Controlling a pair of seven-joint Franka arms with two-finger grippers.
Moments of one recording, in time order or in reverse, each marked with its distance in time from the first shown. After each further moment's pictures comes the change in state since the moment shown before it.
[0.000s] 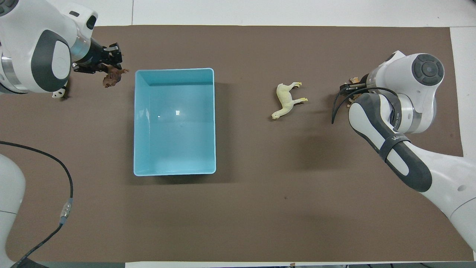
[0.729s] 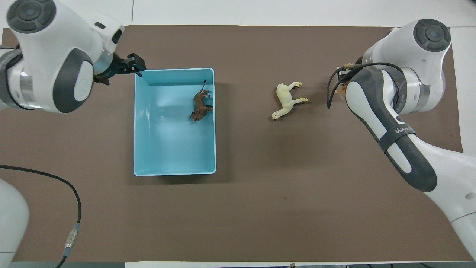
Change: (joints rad) left arm 0.056 -0.114 0.058 -0.164 0.075 0.074 0.303; right arm 0.121 -0.007 0.005 0.331 0.004 -0.430 0.146
